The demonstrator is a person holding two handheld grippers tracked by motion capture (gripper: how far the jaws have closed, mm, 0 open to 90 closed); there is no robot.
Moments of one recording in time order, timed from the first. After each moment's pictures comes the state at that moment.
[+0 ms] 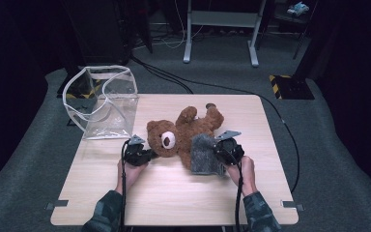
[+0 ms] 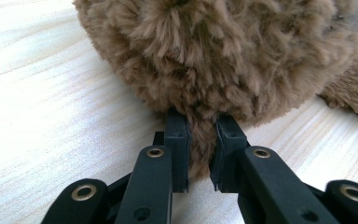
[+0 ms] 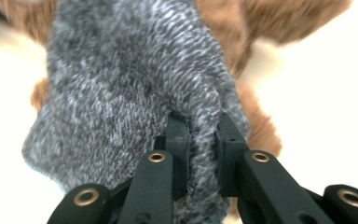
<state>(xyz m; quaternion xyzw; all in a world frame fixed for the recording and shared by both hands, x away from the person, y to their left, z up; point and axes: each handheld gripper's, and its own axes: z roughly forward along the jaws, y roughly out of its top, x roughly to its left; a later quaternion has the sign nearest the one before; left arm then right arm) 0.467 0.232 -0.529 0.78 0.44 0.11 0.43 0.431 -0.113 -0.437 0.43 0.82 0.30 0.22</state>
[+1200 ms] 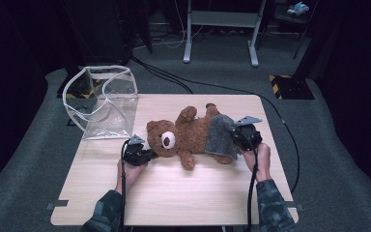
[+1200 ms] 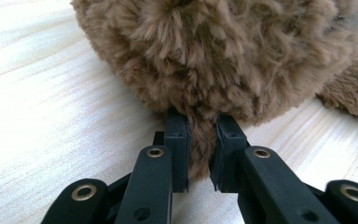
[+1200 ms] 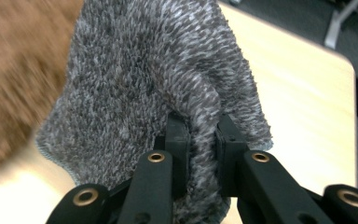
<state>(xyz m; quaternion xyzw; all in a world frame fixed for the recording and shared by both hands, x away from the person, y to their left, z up) 0.468 0.233 -0.529 0.78 0.44 0.11 0.43 0.465 -0.158 -0.411 0.46 0.79 0.31 0.28</state>
